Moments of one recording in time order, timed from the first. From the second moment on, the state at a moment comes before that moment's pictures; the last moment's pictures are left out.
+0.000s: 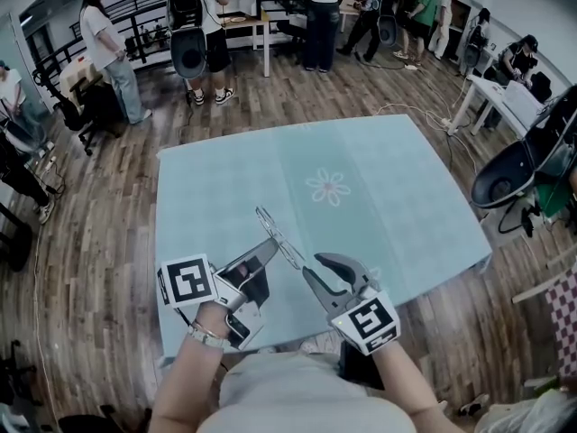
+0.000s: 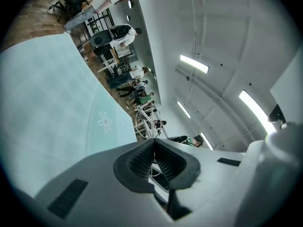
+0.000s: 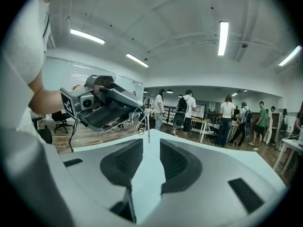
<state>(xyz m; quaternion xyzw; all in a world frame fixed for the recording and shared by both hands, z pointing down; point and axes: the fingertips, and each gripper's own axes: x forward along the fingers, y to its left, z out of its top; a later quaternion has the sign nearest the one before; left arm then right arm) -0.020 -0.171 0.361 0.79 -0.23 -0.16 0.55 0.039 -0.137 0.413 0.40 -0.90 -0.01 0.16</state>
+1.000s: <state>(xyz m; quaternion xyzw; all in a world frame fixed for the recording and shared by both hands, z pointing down) -0.017 -0.166 0.374 0.79 -0.22 -0.15 0.55 0.050 -0.146 0.425 0.42 -0.89 -0.01 0.16</state>
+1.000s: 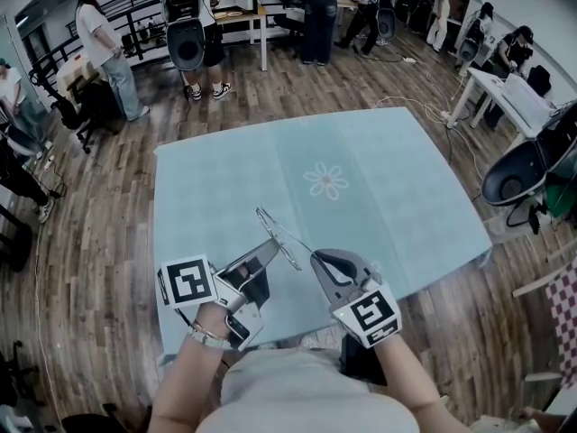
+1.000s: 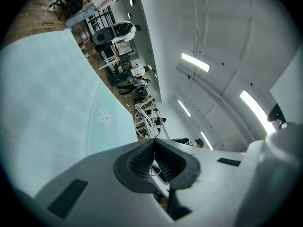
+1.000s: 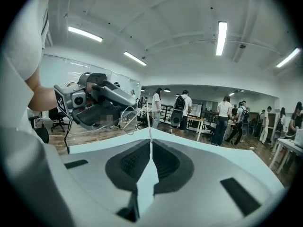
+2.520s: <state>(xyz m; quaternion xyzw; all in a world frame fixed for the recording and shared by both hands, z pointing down) -0.003 -0.139 0.377 0.79 -0.20 -0.13 0.57 0.101 -0.190 0.403 0.49 -0.86 -0.01 0.14</state>
